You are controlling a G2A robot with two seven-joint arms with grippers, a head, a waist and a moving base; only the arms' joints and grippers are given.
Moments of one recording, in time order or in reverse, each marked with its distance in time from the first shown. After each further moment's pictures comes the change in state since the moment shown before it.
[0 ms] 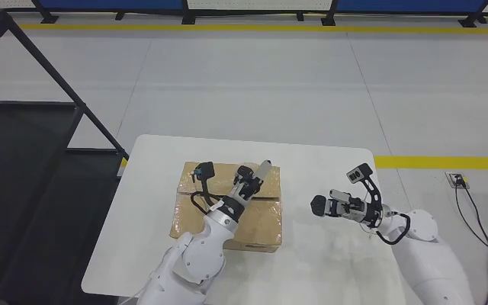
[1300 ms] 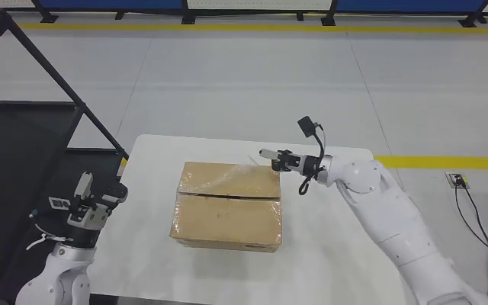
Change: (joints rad) left arm 0.402 0.093 -0.874 -0.107 -0.695 -0.212 -0.488; right arm 0.350 -0.109 -0.379 -0.057 -0.516 0.153 -0.577
